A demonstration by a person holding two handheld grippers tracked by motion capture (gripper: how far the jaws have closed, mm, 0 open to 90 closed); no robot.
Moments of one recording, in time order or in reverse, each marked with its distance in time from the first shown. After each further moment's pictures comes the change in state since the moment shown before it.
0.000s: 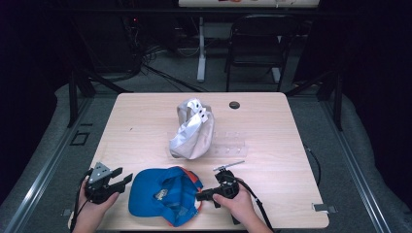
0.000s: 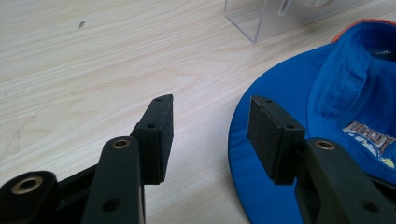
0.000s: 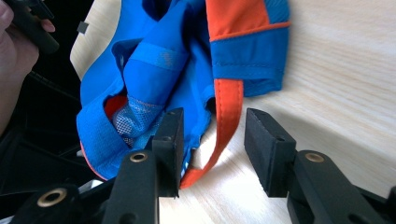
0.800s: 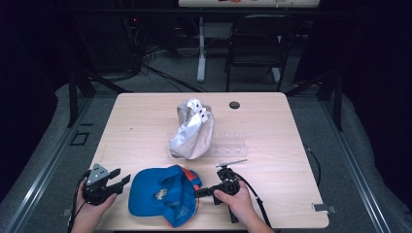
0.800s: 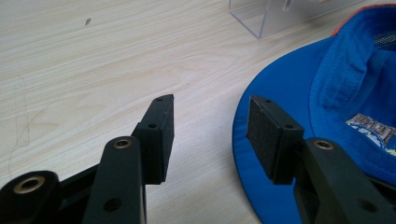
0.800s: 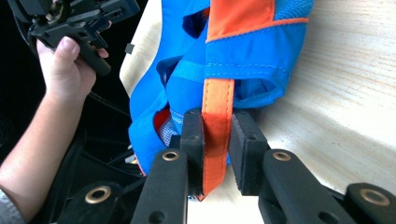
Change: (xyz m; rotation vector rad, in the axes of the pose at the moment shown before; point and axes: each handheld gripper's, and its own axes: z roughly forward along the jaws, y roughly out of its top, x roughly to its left) left arm 0.003 -0.003 -0.003 0.005 0.007 0.004; right arm -0.002 0.005 -0.005 -0.035 0.169 0.097
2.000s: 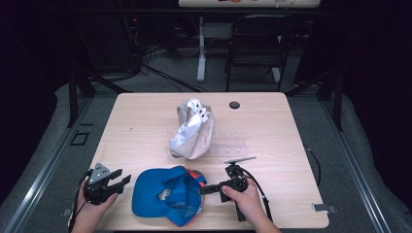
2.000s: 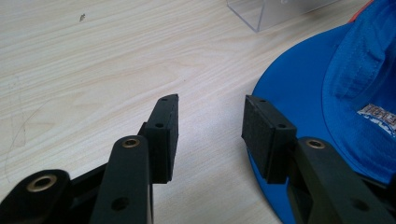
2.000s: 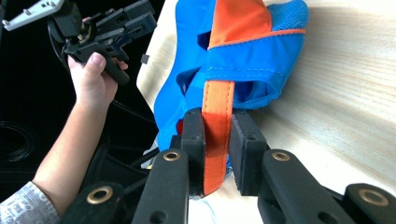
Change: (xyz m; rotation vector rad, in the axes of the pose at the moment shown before) left arm -0.002 0.003 0.002 0.025 -0.002 0.016; right arm 0.004 0.003 -0.028 -0.024 0.036 0.052
